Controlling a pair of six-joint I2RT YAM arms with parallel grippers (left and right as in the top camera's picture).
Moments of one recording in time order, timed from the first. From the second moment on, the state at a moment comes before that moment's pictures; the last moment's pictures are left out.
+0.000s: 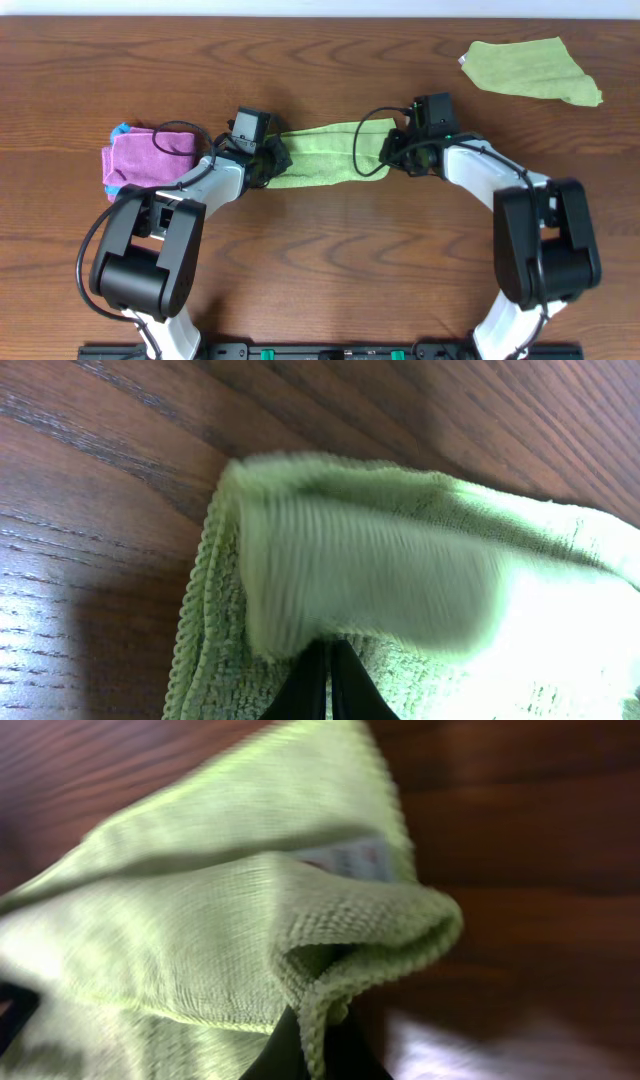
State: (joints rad) left arm -0.30 1.89 0.98 -0.13 0.19 -0.78; right arm 0.22 1.91 1.09 -0.26 -0.32 0.54
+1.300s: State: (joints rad) left arm -0.30 1.89 1.00 -0.16 0.19 -0.76; right arm 0.52 1.80 1.17 -0.26 -0.30 0.51
